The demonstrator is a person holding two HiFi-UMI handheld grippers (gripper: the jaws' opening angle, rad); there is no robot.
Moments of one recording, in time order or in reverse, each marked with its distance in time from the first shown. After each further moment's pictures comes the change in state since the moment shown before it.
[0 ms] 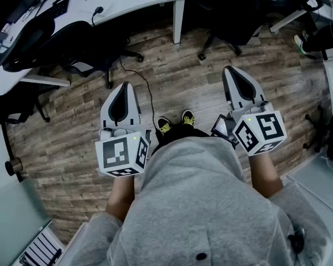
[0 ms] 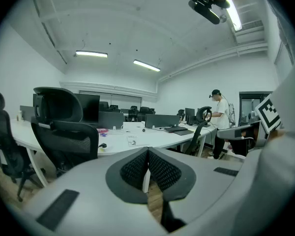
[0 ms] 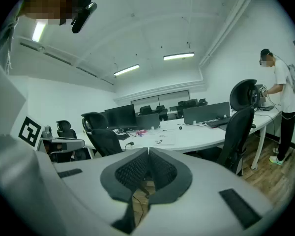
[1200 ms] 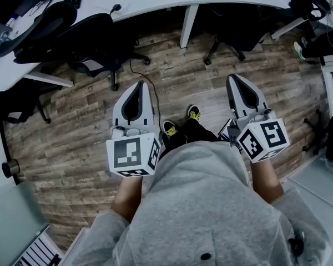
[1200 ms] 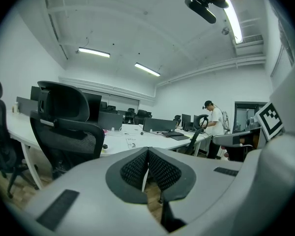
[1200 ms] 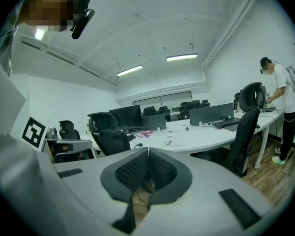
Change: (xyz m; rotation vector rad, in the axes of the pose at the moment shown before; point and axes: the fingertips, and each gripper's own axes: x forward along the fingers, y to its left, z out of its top) left arm -0.026 0.043 0.006 -0.053 -0.050 -0.072; right arm 0.008 0.081 0.002 -0.012 -0.016 0.022
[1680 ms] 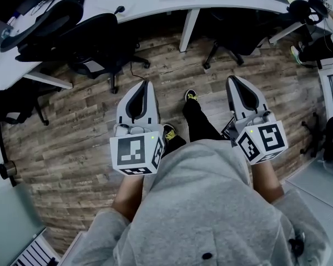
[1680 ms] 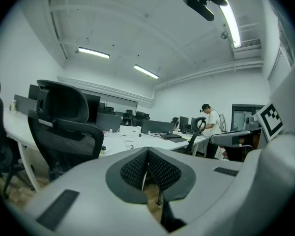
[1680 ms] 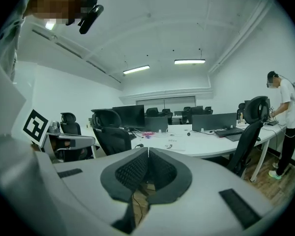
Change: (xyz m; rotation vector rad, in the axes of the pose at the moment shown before) left arm -0.004 0.005 0.004 -0.008 -0.025 -0.031; right arm 0.001 0.023 0.009 -0.112 -0.005 -0.002
